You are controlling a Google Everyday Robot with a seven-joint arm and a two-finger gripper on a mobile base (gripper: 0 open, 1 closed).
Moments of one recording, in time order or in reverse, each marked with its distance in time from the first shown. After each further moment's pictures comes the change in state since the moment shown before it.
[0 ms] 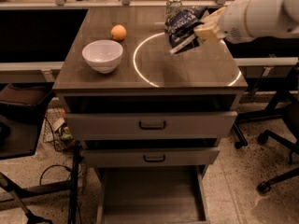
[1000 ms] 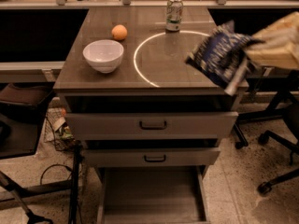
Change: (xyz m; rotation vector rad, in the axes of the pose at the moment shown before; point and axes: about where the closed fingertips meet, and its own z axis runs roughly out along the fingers) arm 0.003 0.083 -0.185 -0.103 0.051 -0.128
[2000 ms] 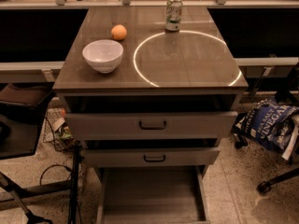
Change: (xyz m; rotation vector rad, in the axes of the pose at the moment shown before) arm 0.164 0.060 -0.042 -0.285 0.193 0.247
